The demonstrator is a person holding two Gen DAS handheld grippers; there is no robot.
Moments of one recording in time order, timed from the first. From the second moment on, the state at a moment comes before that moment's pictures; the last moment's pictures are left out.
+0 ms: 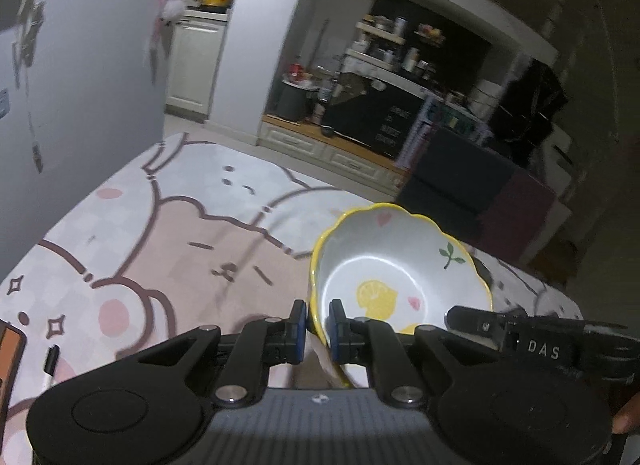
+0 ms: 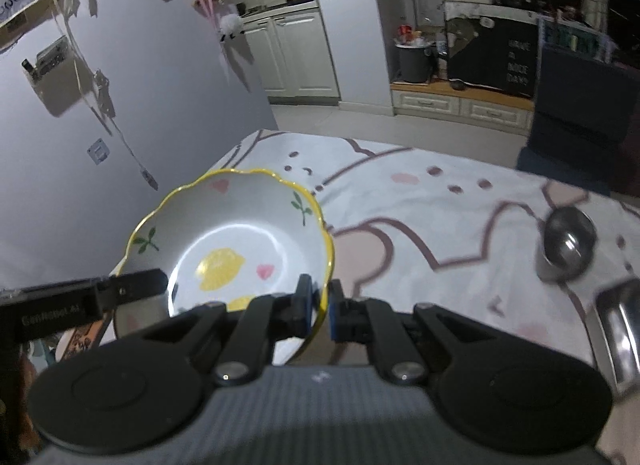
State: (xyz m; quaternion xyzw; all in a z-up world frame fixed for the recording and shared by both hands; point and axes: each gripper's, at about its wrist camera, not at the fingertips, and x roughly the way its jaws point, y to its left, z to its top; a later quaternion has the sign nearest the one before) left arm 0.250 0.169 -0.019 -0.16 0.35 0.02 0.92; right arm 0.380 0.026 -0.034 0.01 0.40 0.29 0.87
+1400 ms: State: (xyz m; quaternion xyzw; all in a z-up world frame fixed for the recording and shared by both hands) left arm 0.230 0.103 -0.107 -0.09 0.49 -0.06 0.87; right arm 0.304 -0.064 -0.132 0.05 0.51 0.21 0.83
